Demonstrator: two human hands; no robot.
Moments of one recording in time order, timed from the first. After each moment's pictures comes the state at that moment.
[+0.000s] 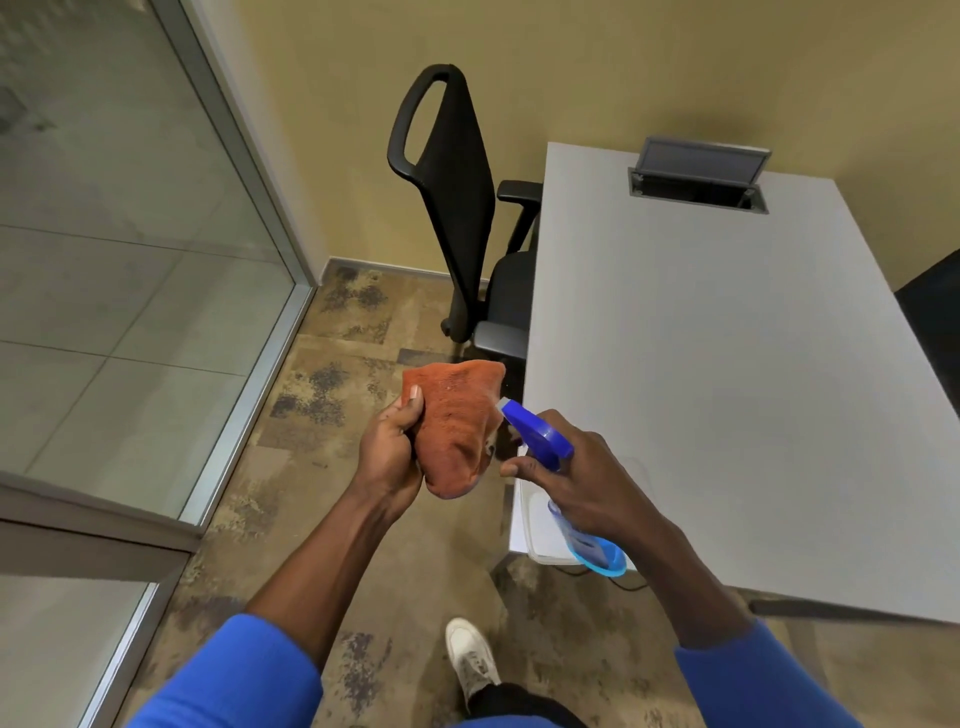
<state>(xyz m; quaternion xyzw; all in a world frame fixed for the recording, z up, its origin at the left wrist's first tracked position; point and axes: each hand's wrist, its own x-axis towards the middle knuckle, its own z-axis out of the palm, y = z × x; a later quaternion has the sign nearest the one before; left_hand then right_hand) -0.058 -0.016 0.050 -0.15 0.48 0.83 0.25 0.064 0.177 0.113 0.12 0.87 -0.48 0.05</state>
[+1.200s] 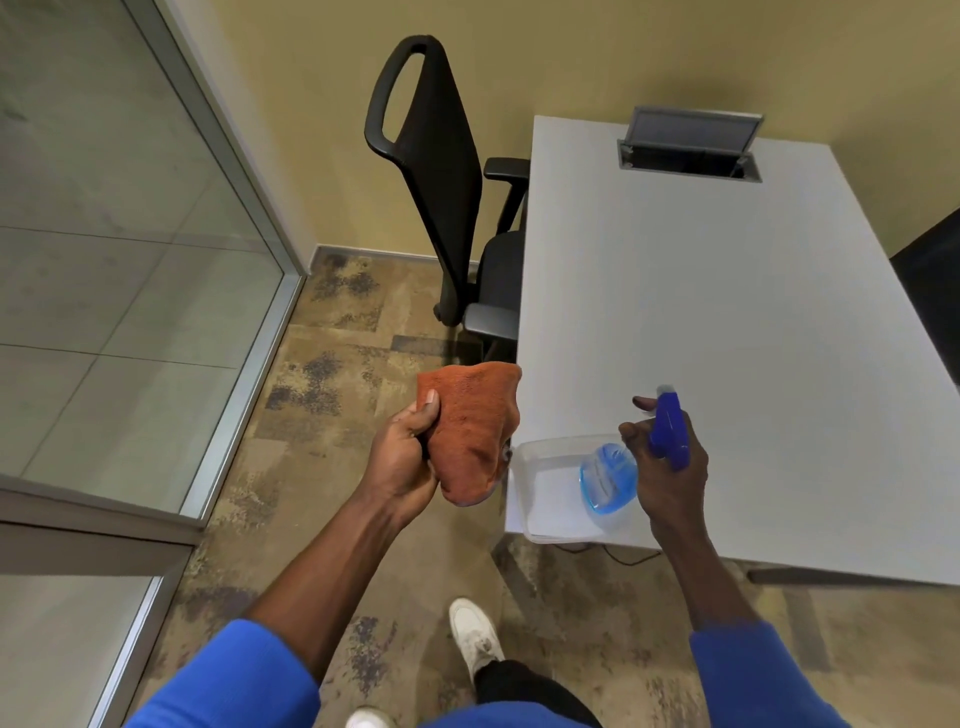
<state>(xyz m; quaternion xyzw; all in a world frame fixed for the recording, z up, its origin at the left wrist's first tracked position) -0.032 -0.002 0.047 -0.15 0.42 0.83 0.32 0.113 0.266 0.005 0.30 0.70 -0.60 -0.25</state>
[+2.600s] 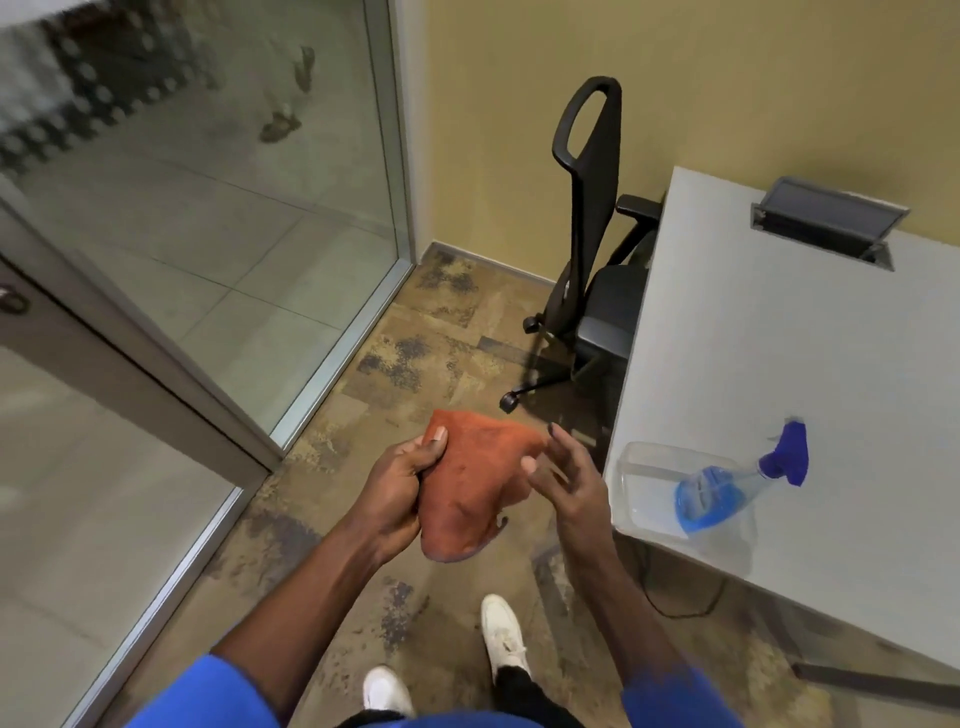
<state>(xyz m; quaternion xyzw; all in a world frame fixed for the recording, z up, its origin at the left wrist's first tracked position) 0.050 -0.209 0.042 -0.15 0.44 0.84 0.28 0.111 0.000 0.049 0.21 0.68 -0.70 0.00</state>
